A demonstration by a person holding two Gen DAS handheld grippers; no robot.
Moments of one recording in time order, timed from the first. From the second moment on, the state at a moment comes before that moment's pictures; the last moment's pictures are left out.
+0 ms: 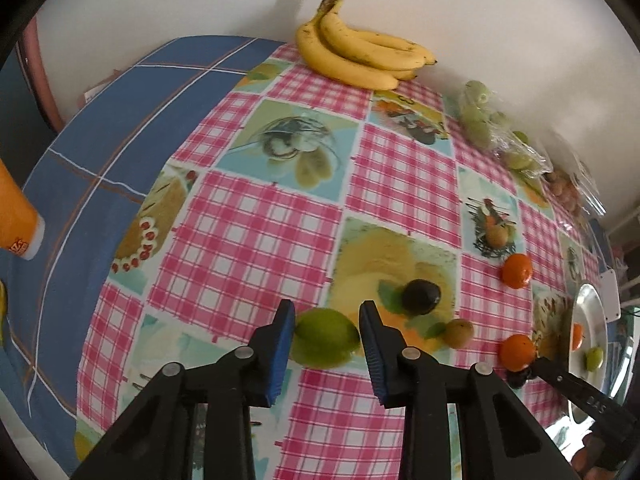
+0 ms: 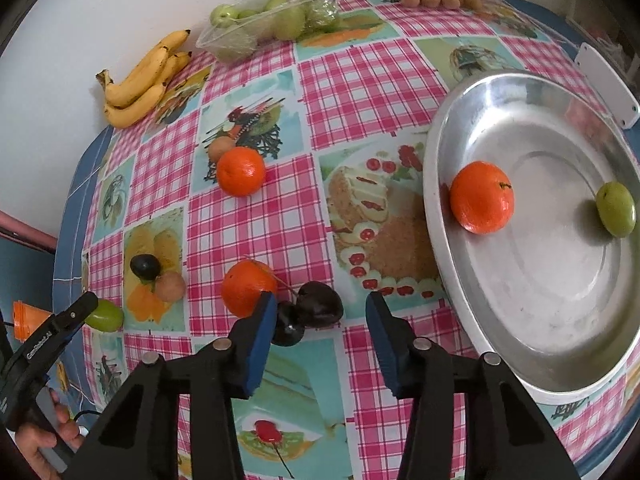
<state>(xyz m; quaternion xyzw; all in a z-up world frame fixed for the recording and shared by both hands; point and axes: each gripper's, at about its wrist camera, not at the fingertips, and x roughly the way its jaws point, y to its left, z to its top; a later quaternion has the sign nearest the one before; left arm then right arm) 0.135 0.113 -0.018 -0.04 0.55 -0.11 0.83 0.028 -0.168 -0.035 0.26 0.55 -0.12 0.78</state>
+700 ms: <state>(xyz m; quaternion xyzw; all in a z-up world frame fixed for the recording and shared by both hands) 0.131 0.112 -0.024 -0.05 0.57 -0.10 0.81 0.027 -0.175 -0.043 0.31 0.55 -0.11 0.77</state>
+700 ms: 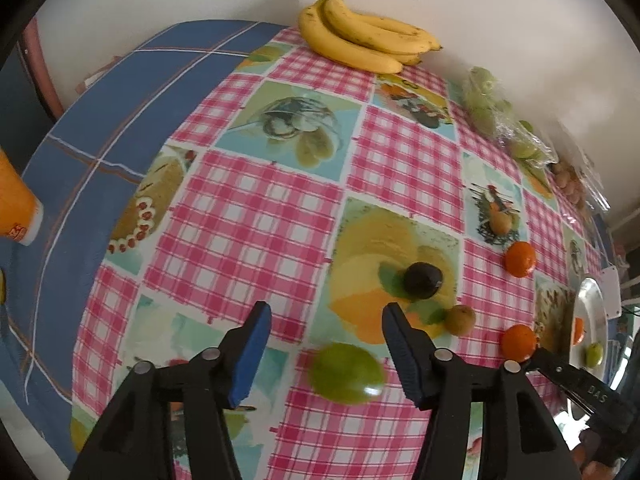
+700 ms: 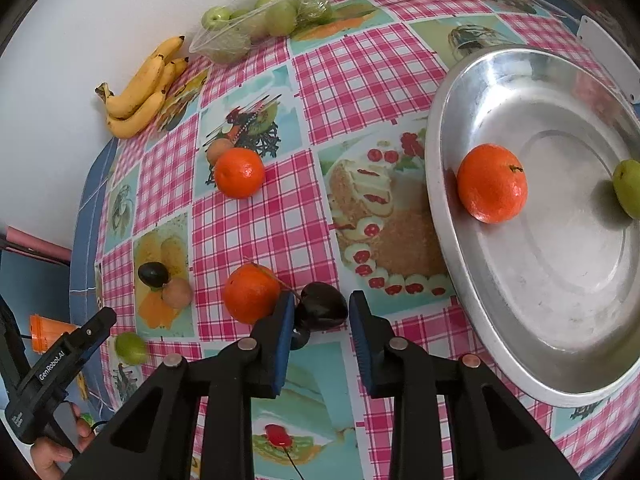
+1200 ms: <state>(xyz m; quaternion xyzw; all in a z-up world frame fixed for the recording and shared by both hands) 0.128 0.108 -0.049 -0.05 0.61 -0.11 0.78 0.024 -0.178 -0.043 0.33 0.54 -0.10 0.77</state>
